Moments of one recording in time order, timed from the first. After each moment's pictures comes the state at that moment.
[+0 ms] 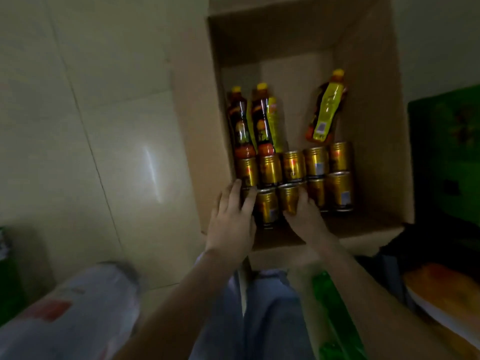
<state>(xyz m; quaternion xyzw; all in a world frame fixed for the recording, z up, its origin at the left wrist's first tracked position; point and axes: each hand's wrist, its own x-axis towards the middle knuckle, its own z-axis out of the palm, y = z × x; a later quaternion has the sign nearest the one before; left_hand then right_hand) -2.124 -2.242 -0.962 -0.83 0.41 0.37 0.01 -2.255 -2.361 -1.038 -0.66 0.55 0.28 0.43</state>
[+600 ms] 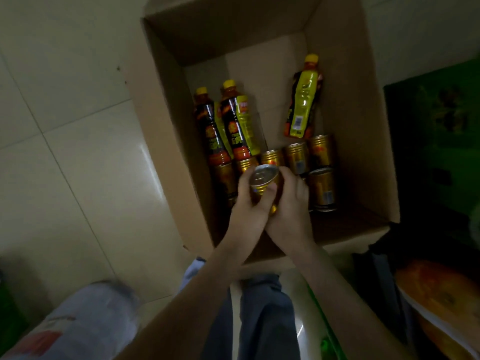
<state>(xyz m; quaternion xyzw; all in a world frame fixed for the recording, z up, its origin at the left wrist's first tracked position) -2.152 -2.342 -0.969 -0.68 -0.02 0.59 -0.43 -2.229 -2.386 -0.982 -0.71 0.54 0.07 0.45</state>
